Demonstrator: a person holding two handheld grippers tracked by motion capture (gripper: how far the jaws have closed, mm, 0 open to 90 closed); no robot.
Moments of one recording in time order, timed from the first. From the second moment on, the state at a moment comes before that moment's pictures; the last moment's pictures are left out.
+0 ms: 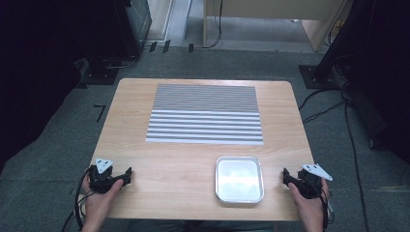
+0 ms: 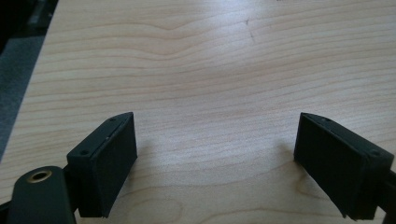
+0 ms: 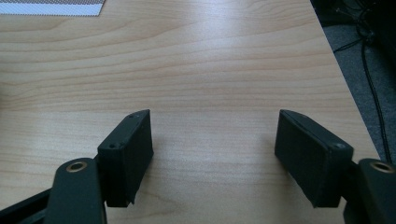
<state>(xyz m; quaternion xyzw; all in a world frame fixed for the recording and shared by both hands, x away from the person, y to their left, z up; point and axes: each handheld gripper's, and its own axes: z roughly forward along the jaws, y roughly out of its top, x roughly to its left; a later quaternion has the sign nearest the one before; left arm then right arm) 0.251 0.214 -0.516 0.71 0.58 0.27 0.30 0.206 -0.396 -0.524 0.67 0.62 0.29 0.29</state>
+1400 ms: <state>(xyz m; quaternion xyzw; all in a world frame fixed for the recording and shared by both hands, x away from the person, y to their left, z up) 0.230 0.152 -0.487 0.70 0.55 0.24 0.39 0.176 -0.381 -0.493 0.65 0.59 0.39 0.28</state>
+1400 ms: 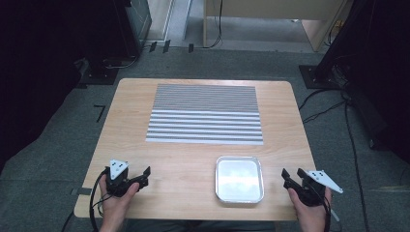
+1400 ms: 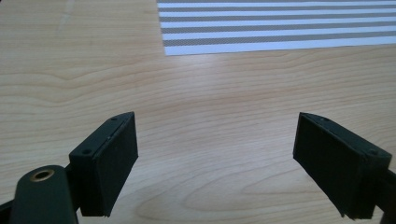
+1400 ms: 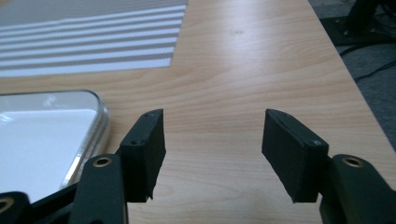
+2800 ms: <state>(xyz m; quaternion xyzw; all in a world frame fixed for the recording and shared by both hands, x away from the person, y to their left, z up) 0.215 0.024 -0.483 0.71 0.52 0.23 0.42 0.172 -0.357 -0.495 0.61 0.58 0.51 0.19</state>
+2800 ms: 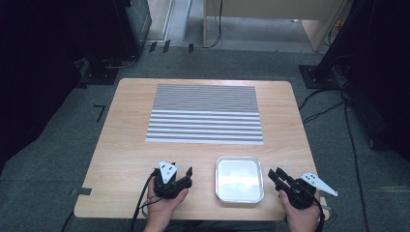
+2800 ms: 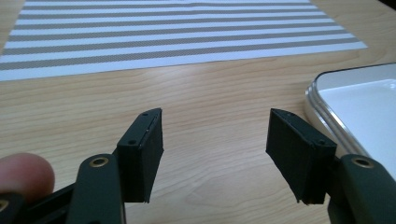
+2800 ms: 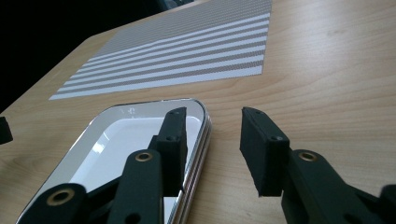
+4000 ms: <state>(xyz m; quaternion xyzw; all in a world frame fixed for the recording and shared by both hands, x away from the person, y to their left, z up) 0.197 -0.062 -0.506 0.72 0.51 0.13 0.44 0.178 -0.326 -0.506 0.63 0.60 0.46 0.18</state>
